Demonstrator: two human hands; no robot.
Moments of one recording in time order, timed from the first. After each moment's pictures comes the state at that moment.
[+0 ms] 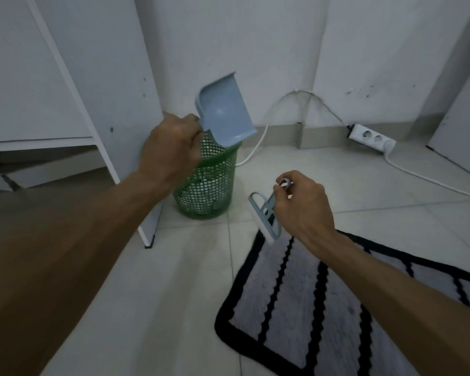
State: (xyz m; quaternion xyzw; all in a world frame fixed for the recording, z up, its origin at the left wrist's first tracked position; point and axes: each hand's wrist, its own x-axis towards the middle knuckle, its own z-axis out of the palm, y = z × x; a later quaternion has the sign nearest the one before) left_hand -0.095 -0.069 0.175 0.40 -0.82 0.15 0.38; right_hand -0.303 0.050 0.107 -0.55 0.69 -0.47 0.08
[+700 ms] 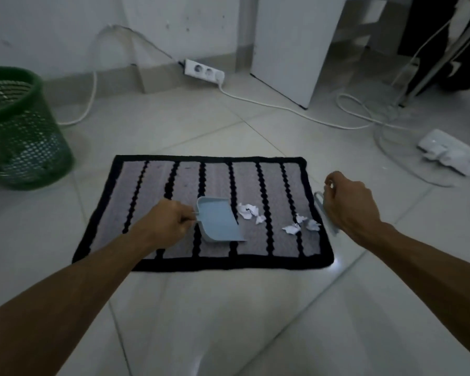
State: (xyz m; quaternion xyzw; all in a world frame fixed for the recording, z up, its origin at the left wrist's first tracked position) left_hand -0.269 0.167 0.016 0.17 -0.96 -0.21 0.11; right_hand -0.534 0.418 0.061 -0.35 0.91 -0.21 -0.06
